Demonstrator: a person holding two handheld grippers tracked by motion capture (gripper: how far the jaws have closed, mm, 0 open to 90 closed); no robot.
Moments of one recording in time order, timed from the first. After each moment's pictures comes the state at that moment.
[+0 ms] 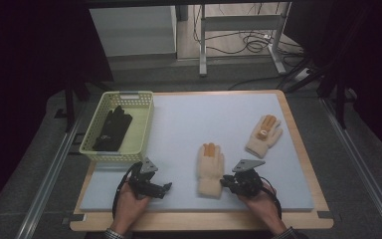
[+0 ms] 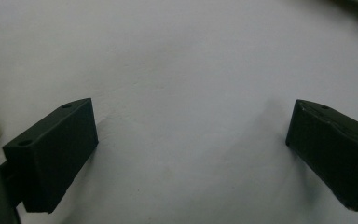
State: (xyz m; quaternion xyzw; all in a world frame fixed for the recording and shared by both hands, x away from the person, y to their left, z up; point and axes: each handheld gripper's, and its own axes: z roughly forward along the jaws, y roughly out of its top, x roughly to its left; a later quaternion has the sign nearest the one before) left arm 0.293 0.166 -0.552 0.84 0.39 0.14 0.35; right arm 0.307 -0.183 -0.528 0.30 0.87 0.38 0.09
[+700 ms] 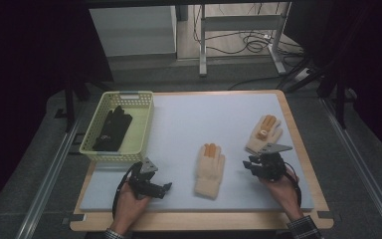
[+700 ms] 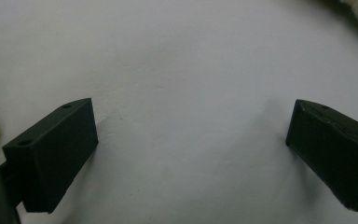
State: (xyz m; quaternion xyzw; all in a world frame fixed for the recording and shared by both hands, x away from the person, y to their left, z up) left arm 0.293 0.166 -0.552 0.84 0.39 0.14 0.35; right arm 0.350 -0.252 -0.502 0.38 0.83 0.37 0.17
